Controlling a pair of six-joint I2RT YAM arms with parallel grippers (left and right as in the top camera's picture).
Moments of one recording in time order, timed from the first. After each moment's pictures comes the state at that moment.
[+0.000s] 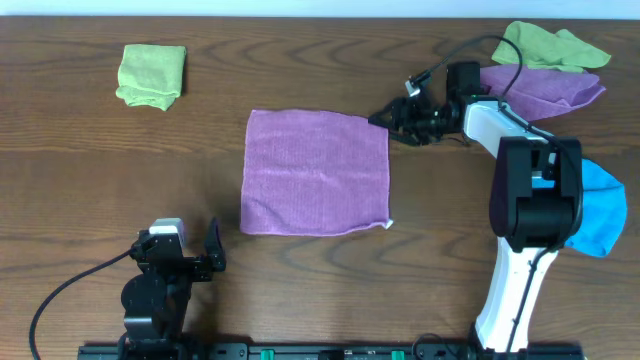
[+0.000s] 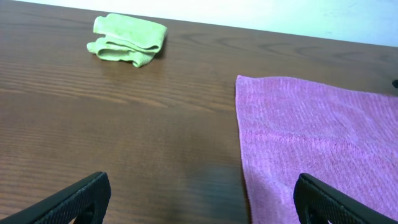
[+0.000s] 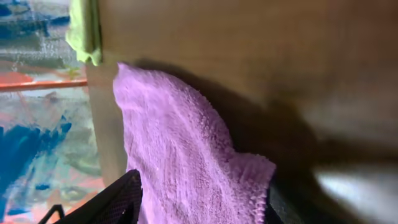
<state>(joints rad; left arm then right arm) -0.01 0.01 0.13 -0.45 0.04 -0.11 0.03 2.26 1.48 -0.37 -0.94 0.37</state>
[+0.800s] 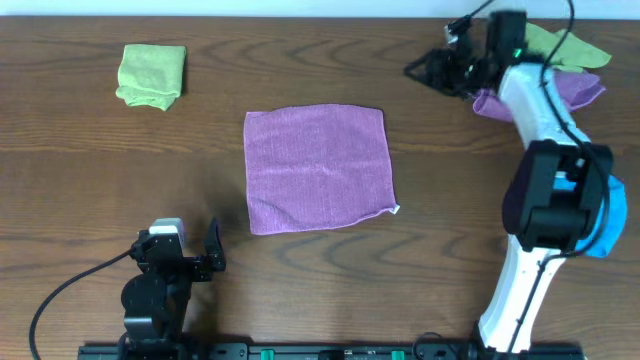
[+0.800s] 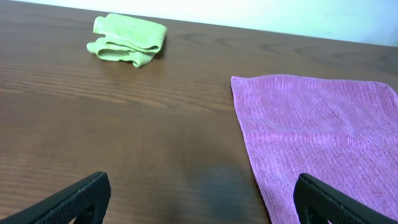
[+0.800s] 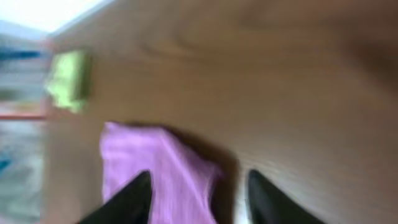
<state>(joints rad) -0.01 0.01 0.13 -0.45 0.04 -0.11 -0.06 2.25 1.93 -0.79 -0.68 0.19</state>
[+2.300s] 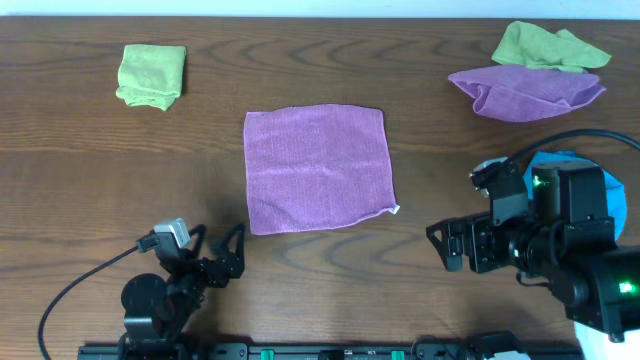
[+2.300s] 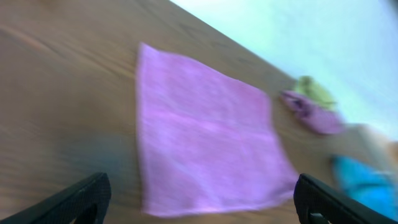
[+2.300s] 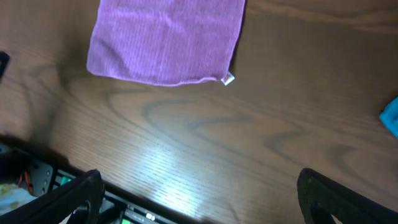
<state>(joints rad) -0.01 0.01 0.13 -0.45 0.42 -0.60 0.15 0.96 1.26 -1.36 -0.28 0.01</state>
